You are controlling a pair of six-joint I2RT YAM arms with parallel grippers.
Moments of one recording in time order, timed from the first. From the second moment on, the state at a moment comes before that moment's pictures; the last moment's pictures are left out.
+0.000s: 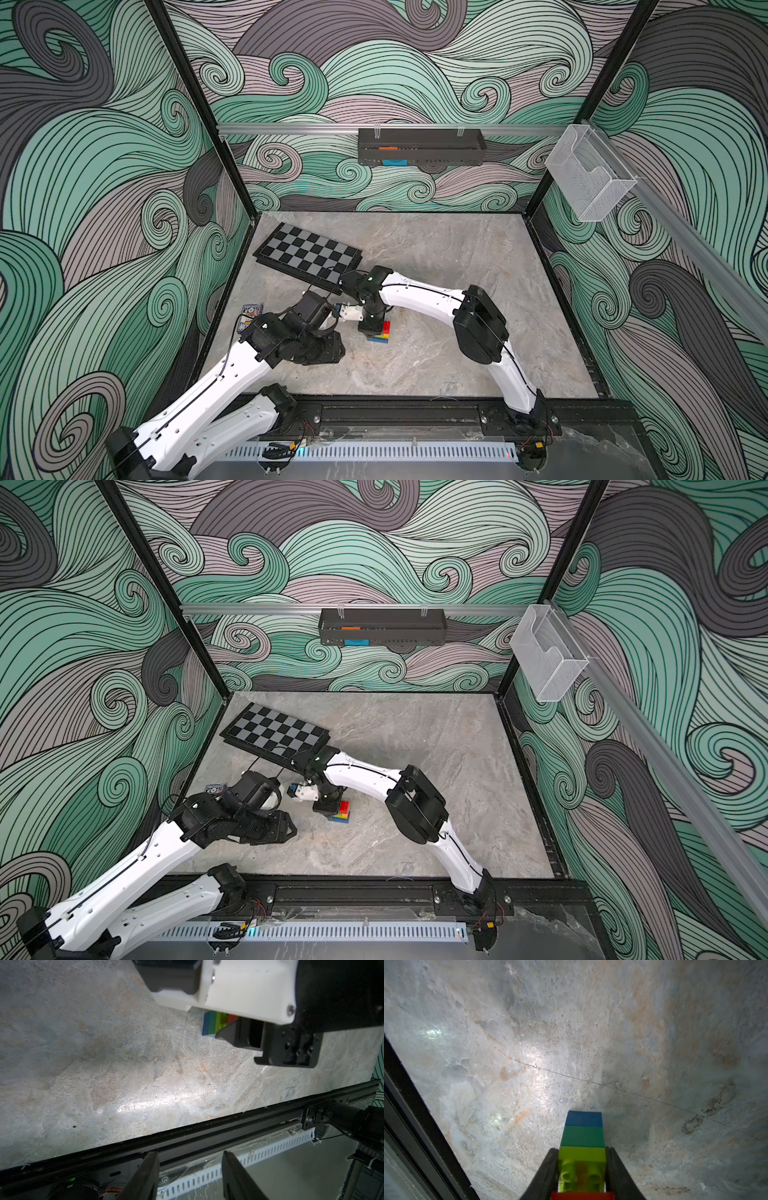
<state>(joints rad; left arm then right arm) -0.66 0.86 0.85 -1.18 0.16 -0.67 0.99 2.25 1.88 -1.19 -0.07 -0.41</state>
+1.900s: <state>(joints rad) -0.66 0.86 0.83 -1.18 0.17 -0.67 0.96 2.31 1.91 -1.27 0.06 -0.35</state>
